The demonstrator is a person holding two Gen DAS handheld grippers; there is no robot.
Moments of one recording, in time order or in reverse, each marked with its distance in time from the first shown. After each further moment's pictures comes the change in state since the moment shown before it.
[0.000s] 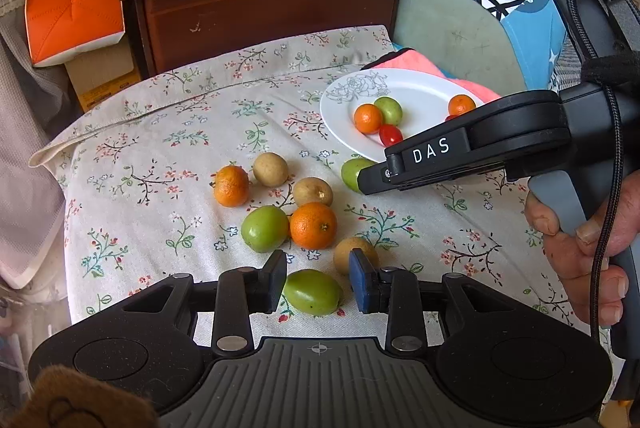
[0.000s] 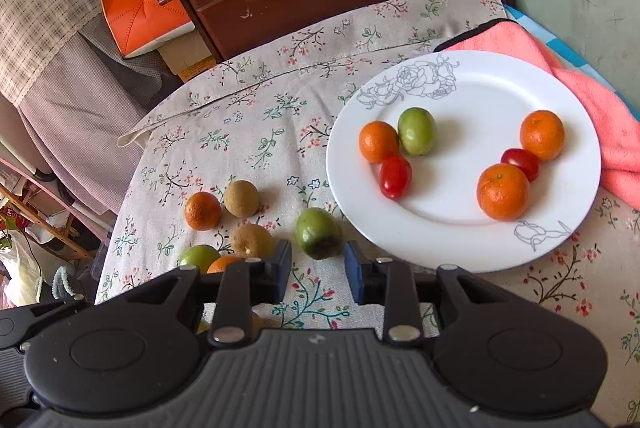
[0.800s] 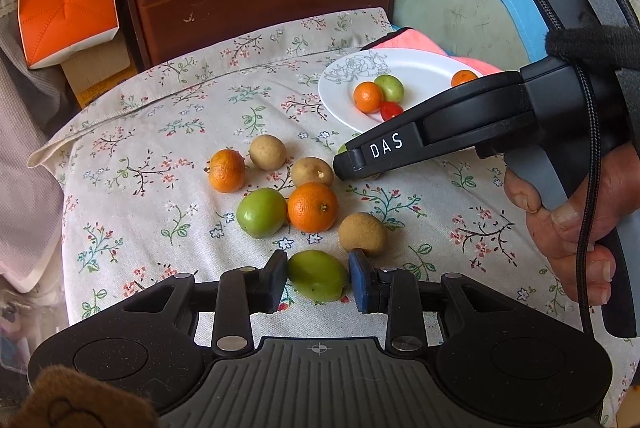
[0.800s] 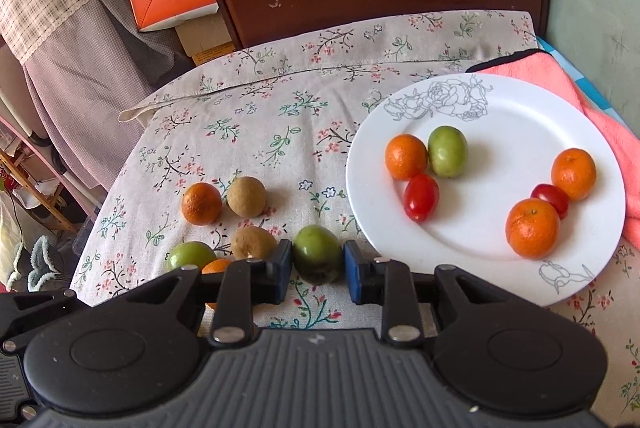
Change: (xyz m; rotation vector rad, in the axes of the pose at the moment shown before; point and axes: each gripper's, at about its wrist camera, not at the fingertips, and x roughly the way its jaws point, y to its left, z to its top) left arm 0.011 -0.004 -0.008 0.034 0.026 0.026; right arm 0.019 0.015 -0.001 -0.140 -0.012 -0.017
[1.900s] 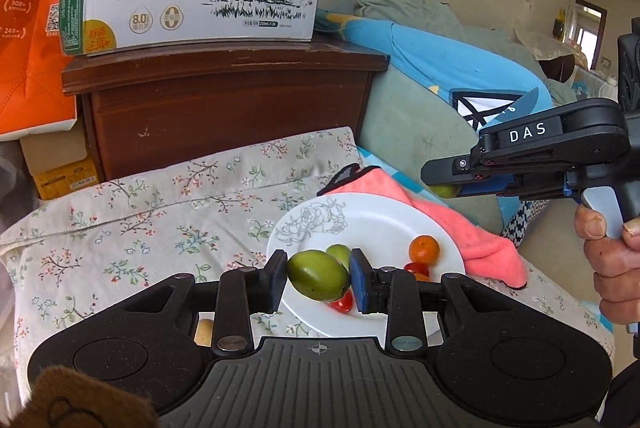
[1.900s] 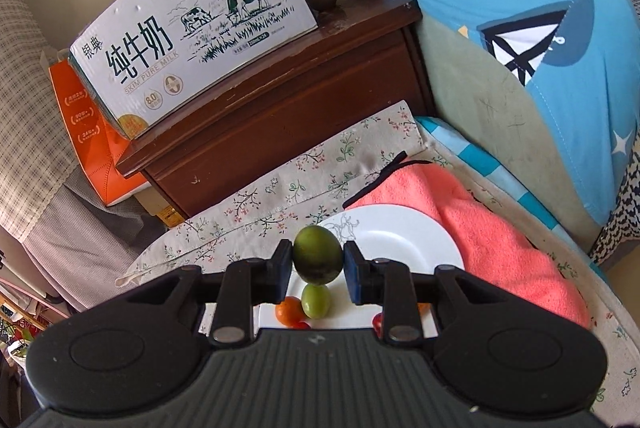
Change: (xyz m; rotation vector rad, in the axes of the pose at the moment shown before) left arm 0.008 -0.009 0.095 -0.074 -0.235 -0.140; right arm -0.094 -0.107 0.066 0.305 -0.220 -0.011
